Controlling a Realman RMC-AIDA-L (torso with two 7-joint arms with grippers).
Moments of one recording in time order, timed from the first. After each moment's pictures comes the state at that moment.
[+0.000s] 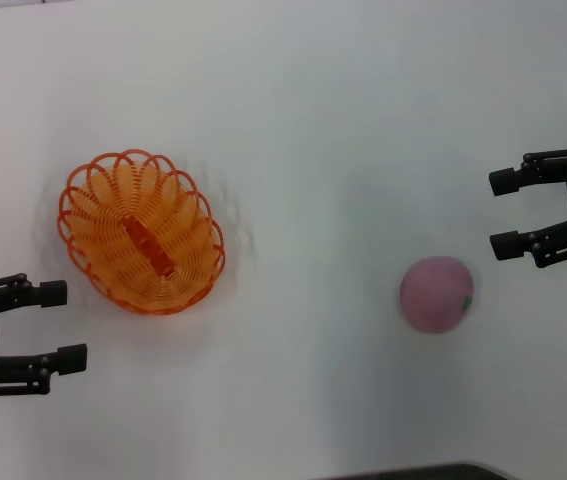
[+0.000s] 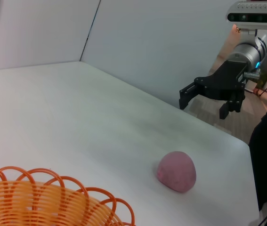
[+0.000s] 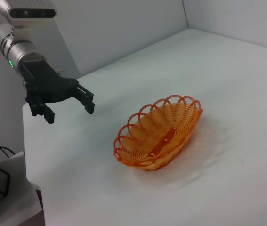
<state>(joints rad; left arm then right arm) -0.29 -2.01 0.69 0.79 2.07 1.90 -1.41 0.43 1.95 -0.63 -0.90 -2.19 -1.94 1.53</state>
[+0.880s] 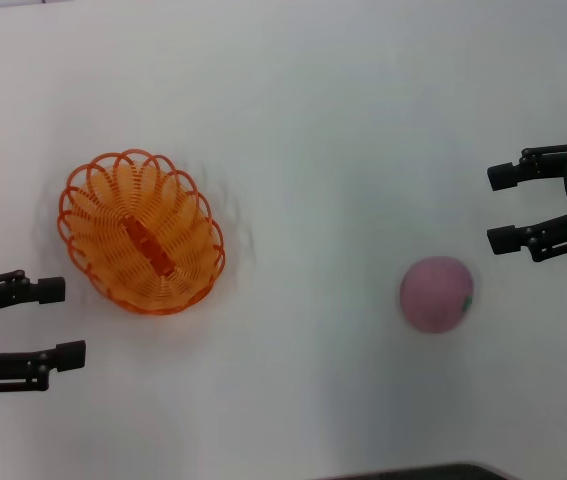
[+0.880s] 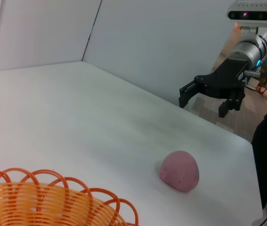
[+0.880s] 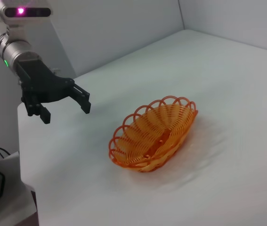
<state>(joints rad) -0.29 -2.01 0.69 0.79 2.07 1.89 -1.41 0.44 1.95 -0.63 -0.90 -2.19 -1.92 1.53</state>
